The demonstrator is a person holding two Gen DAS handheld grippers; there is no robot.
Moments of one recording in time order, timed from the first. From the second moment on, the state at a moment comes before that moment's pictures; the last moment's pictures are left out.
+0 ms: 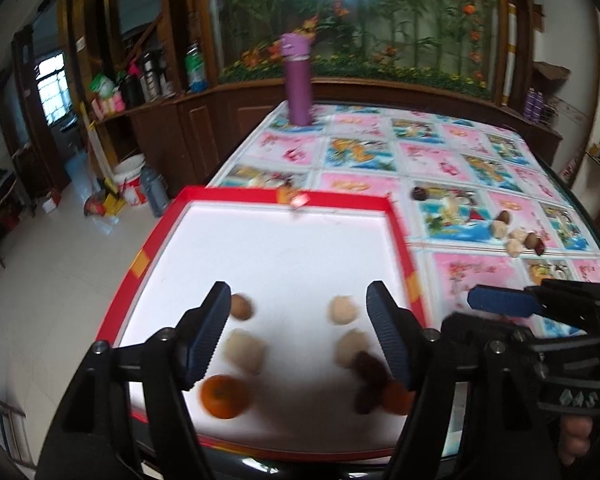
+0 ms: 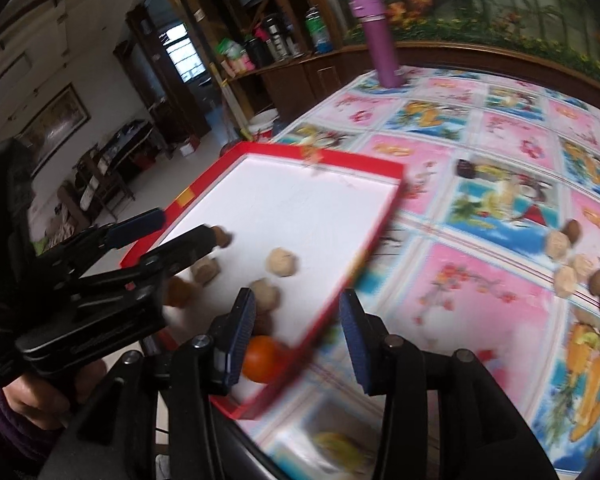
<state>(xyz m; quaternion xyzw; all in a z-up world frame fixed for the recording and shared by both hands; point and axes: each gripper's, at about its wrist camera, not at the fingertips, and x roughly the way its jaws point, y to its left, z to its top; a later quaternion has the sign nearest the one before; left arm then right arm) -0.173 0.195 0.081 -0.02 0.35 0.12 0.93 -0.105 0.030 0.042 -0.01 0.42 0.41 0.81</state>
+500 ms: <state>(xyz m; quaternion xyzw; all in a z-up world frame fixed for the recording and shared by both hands) -0.098 0.062 0.067 0.02 0.38 -0.04 0.92 -0.042 -0.136 0.019 0.04 0.45 0.25 0.86</state>
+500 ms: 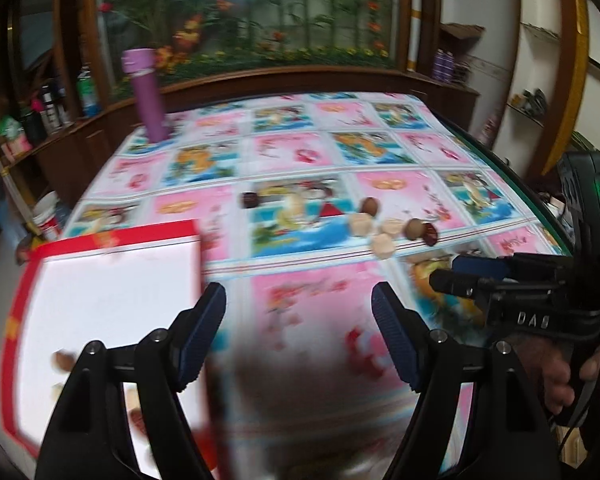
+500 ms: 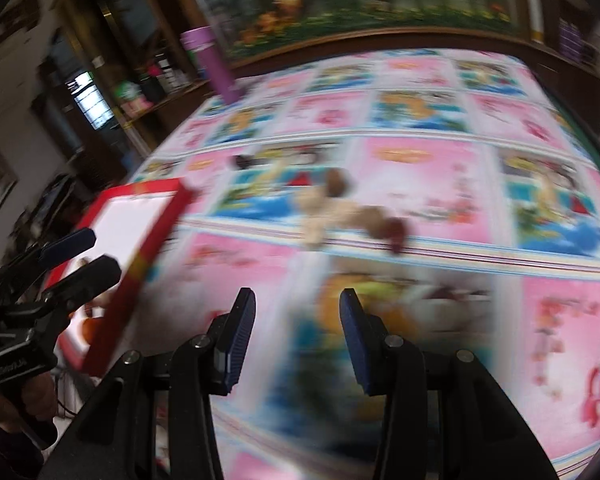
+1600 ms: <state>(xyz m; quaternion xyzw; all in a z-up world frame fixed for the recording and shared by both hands) -0.004 0.008 0.007 0.02 0.45 -0.09 0.89 0.010 -0.137 0.004 -0.02 0.45 0.22 0.87</state>
